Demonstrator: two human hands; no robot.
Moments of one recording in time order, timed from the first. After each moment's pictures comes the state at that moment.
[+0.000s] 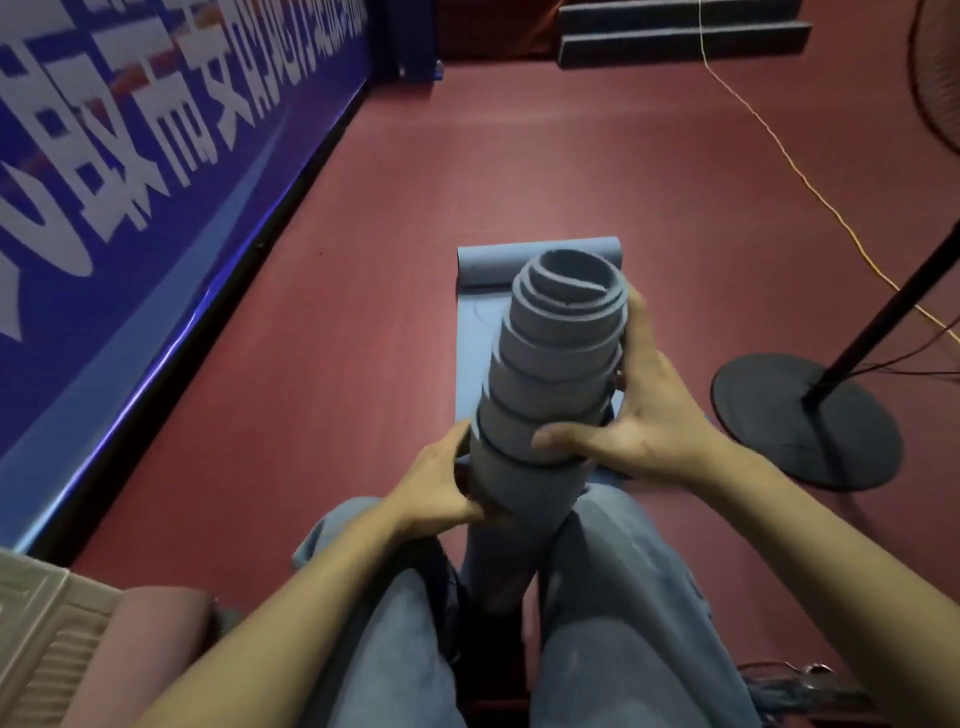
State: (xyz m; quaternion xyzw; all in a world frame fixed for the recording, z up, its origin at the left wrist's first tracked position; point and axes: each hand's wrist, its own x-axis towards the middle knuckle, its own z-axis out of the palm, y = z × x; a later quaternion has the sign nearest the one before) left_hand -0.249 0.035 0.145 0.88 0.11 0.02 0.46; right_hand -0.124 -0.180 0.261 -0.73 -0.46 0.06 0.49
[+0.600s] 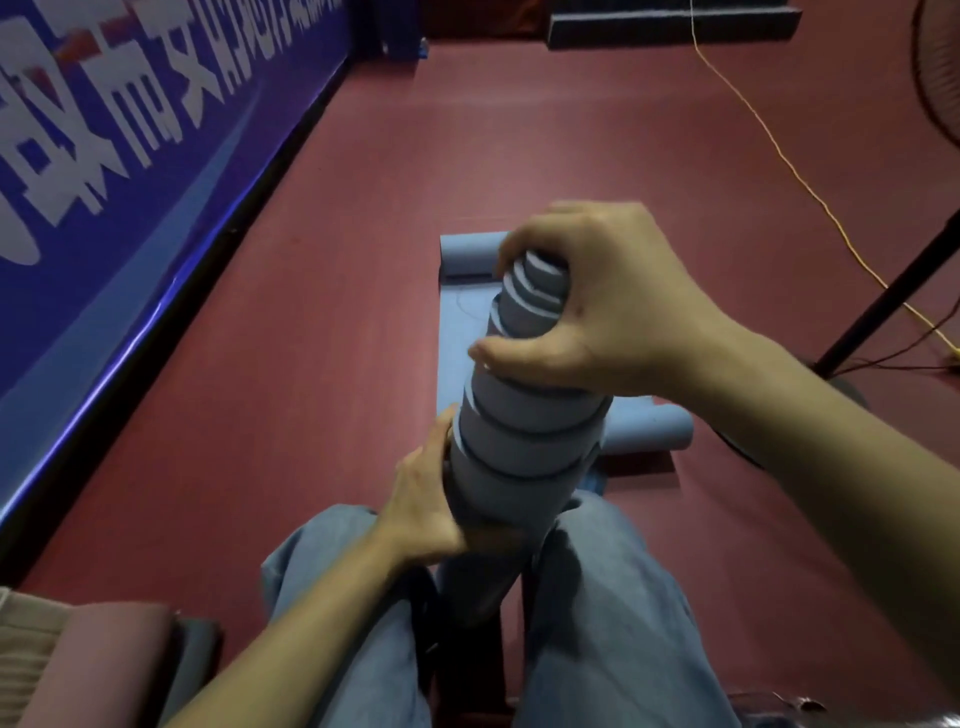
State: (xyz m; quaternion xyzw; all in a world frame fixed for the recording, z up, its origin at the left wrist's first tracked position) left_hand -0.236 0.011 0.145 0.88 0.08 0.15 0.45; right_hand -0.106 -0.139 0.356 -0.80 -0.51 -0.13 0.29
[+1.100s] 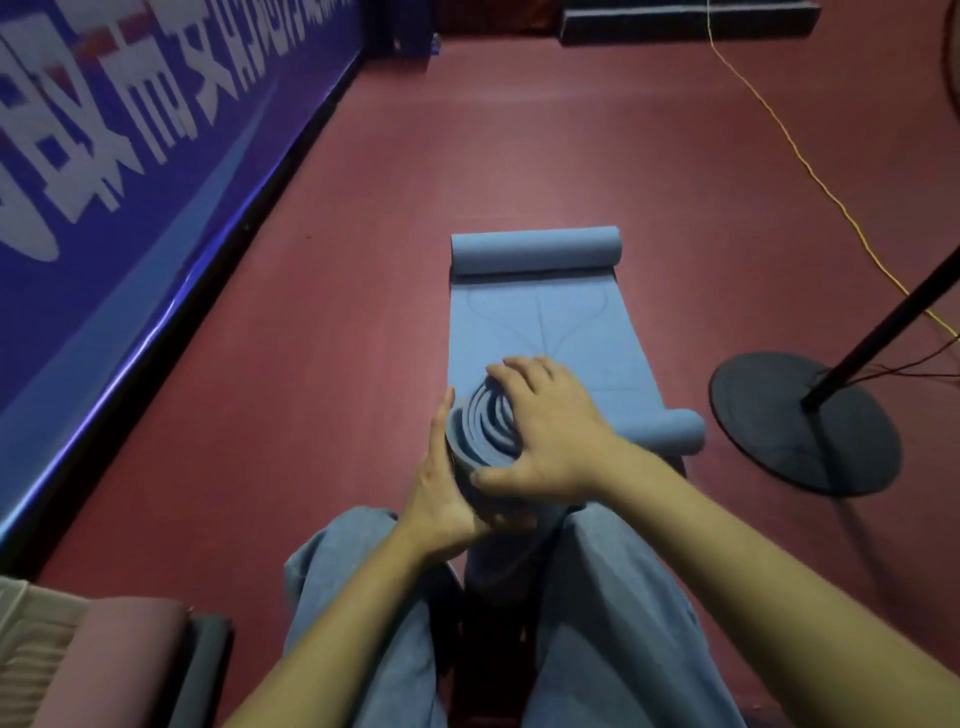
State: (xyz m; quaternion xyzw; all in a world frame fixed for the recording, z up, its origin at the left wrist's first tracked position) left_hand -0.228 0.010 0.132 0.83 0.14 0.15 0.52; right_hand -0.118 -0.111 0.227 -0.88 -0.46 0.08 0.09
